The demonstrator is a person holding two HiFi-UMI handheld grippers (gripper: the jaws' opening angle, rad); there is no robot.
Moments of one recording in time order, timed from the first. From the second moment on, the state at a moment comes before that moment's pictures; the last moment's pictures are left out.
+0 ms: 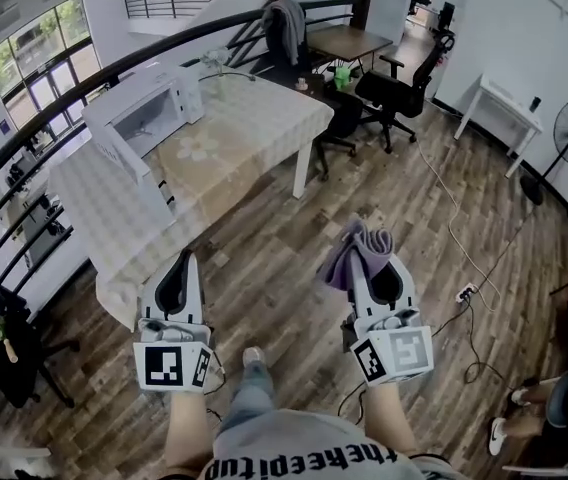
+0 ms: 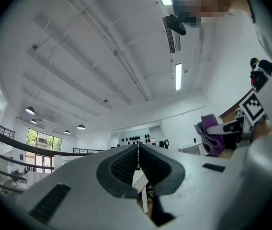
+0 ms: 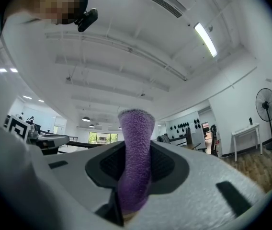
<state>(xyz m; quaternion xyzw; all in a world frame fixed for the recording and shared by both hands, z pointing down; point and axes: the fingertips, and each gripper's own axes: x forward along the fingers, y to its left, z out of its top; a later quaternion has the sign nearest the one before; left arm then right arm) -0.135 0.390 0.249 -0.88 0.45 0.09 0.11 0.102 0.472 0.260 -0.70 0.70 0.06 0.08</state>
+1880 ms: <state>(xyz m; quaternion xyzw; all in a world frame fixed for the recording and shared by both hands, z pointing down) -0.053 -0.058 0.234 -0.86 0.49 0.09 0.12 0.183 -0.008 0.231 -0.65 0.75 0.07 0.09</state>
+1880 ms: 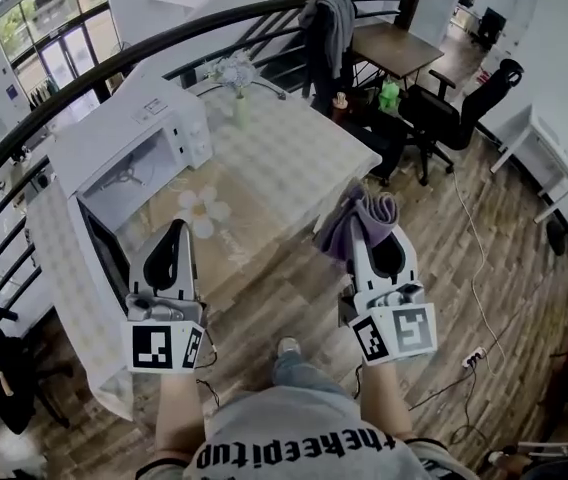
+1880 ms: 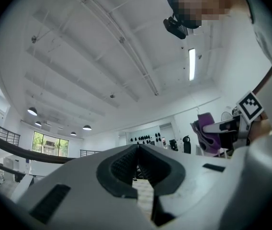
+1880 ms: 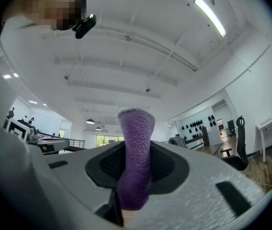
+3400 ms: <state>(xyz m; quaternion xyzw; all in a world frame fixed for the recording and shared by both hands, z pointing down) -0.068 -0.264 0.307 -0.81 0.59 0.03 0.09 0.097 -0.329 0.460 -0.49 0.84 -0.24 -0.08</state>
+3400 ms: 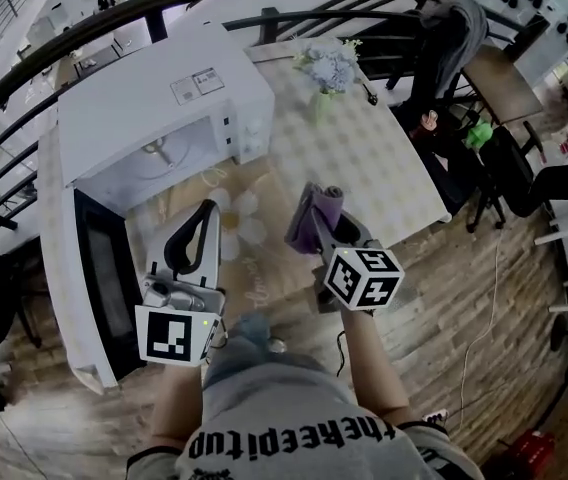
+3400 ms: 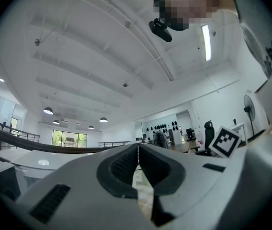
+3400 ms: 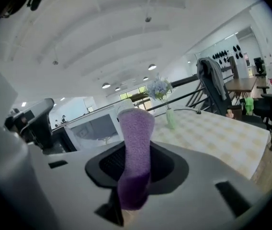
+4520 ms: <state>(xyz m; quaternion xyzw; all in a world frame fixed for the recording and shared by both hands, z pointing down) -0.120 -0.336 0.361 -0.80 0.60 0.01 0.03 -0.012 -0.447 0.638 -0.45 0.79 -0.29 -0.32</state>
